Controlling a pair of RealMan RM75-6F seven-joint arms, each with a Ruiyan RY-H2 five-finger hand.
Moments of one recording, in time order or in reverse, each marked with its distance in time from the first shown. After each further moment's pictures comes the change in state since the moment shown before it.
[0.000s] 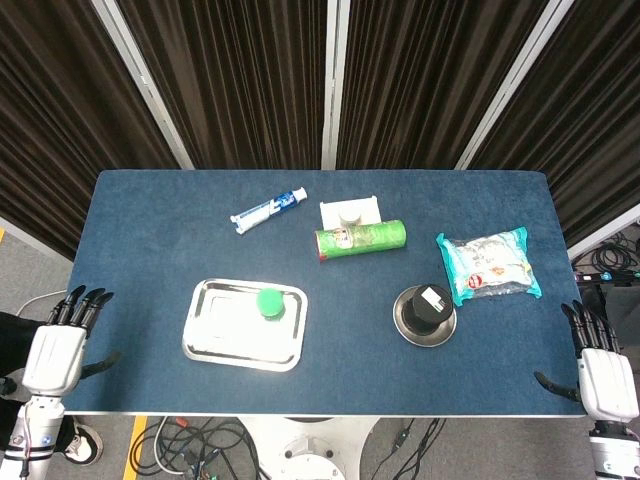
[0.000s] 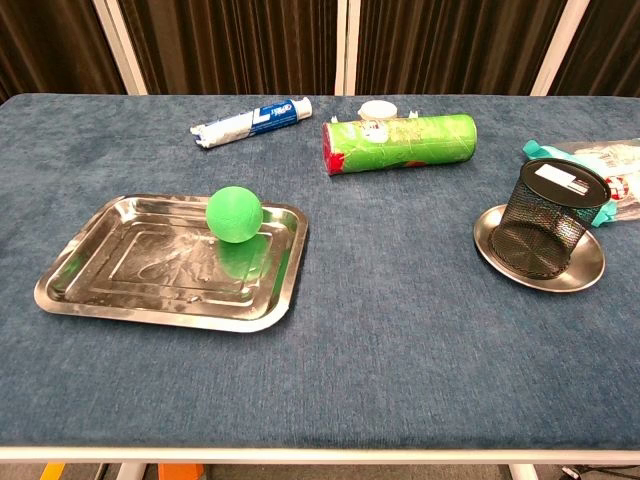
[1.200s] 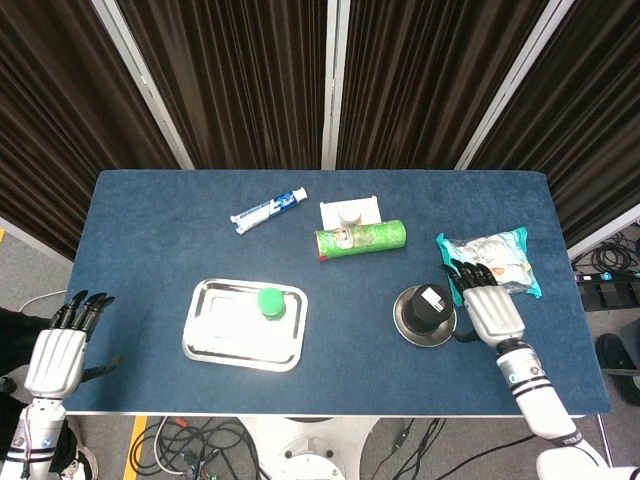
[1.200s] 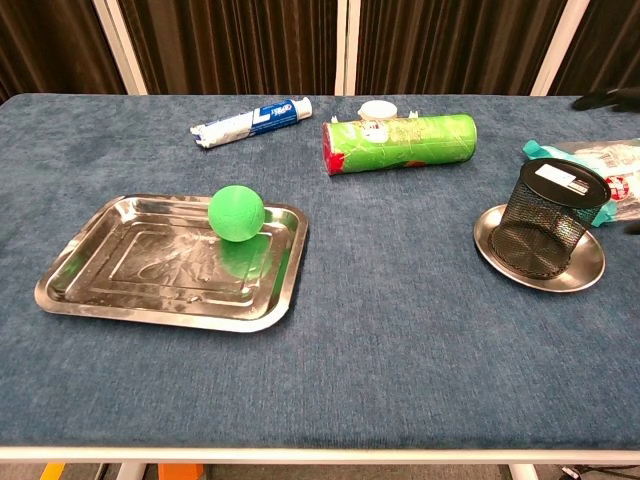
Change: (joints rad) left arm 0.003 -0.025 0.015 0.051 -0.003 -0.002 -0.080; right arm 0.432 -0.038 0.128 -0.158 0.304 -0.510 -0.407
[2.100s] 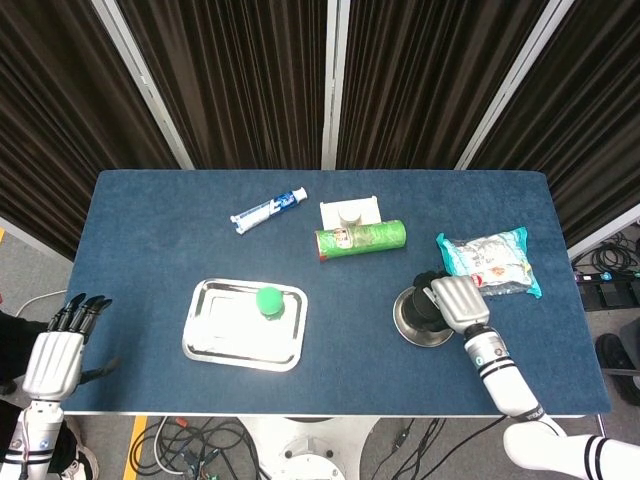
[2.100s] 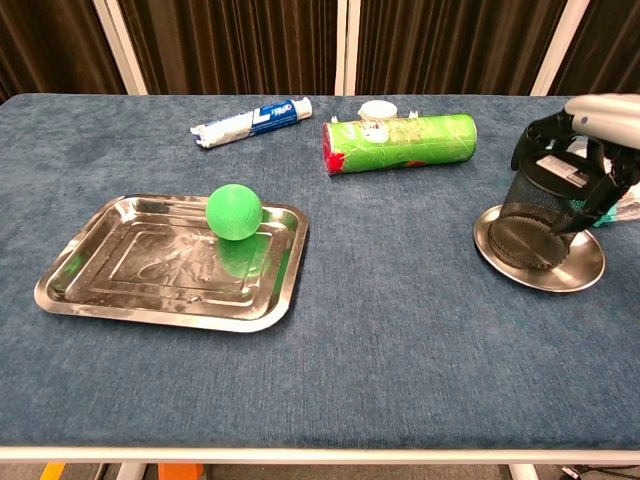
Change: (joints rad) left arm 0.007 -0.006 0.005 0.025 -0.002 0.005 -0.031; right arm 0.130 -0.102 -0.014 0.068 0.092 -0.007 -0.041
